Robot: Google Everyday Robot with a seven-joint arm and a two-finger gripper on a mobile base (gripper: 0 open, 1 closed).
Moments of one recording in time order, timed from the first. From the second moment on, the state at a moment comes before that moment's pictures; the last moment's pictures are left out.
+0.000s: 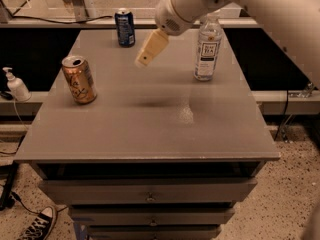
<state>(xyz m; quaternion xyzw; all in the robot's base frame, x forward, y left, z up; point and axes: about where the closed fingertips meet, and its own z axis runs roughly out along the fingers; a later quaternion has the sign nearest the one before) 0.675 0.018 0.950 -0.59 0.70 0.08 0.39</state>
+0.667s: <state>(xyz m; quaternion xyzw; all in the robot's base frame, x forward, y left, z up) 0.775 0.064 0.938 -0.58 0.71 0.04 0.40</state>
